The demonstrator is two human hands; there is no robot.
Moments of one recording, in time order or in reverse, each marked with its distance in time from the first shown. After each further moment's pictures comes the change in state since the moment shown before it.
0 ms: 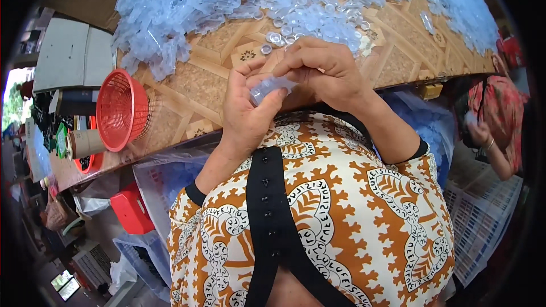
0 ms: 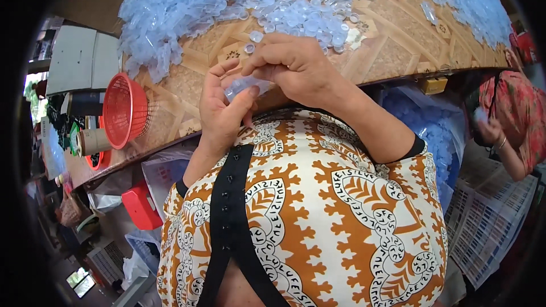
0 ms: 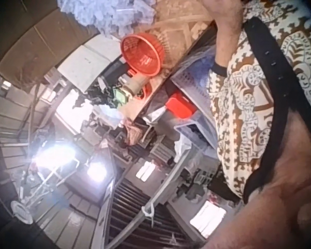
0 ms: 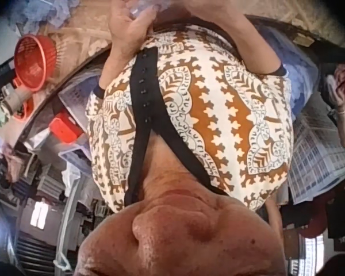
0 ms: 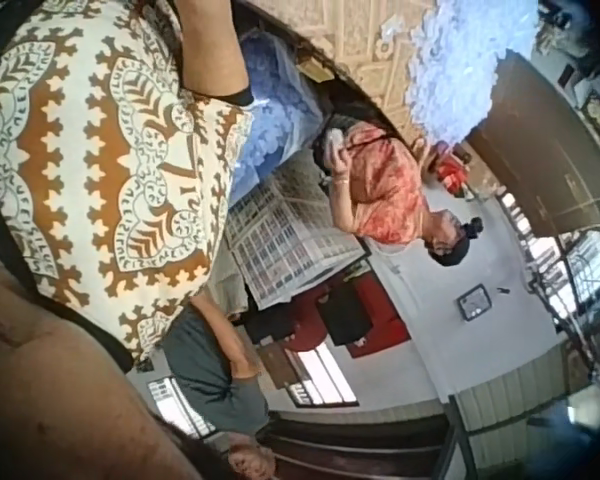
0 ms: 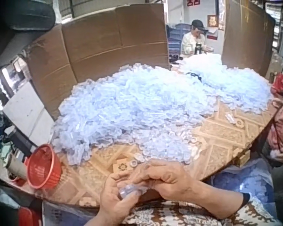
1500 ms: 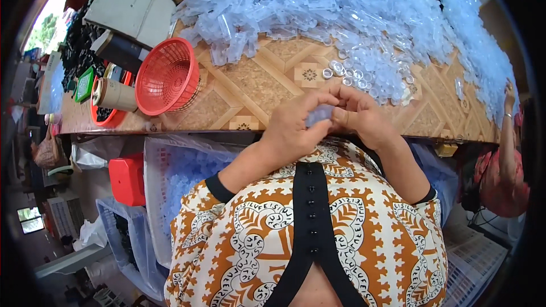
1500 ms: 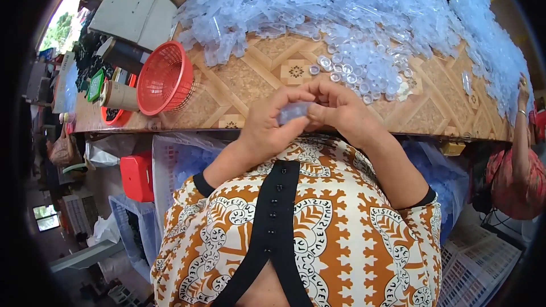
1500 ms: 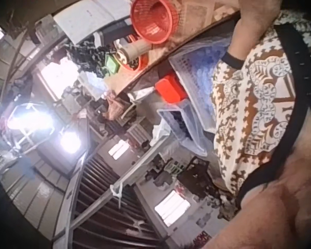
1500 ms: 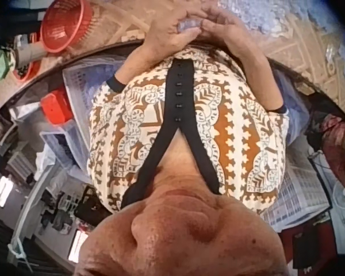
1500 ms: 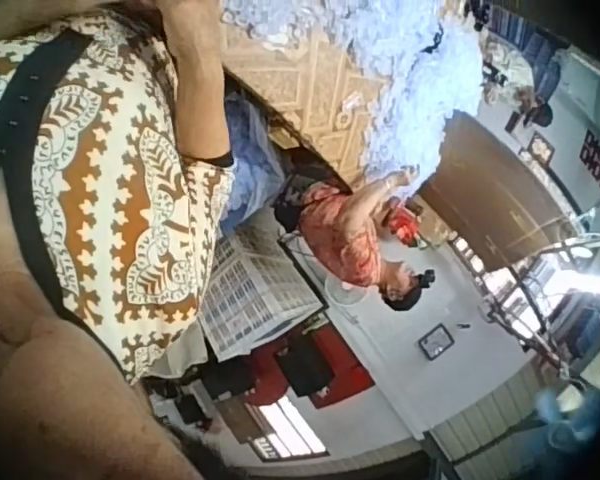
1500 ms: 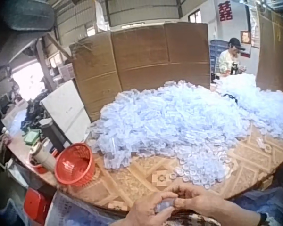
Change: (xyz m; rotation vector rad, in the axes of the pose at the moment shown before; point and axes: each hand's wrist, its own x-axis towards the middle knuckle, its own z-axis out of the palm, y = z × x) left_hand -0.014 0.004 -0.024 0.525 -0.008 0.360; right_hand -0.001 -0.011 0.020 0.885 -0.314 0.755
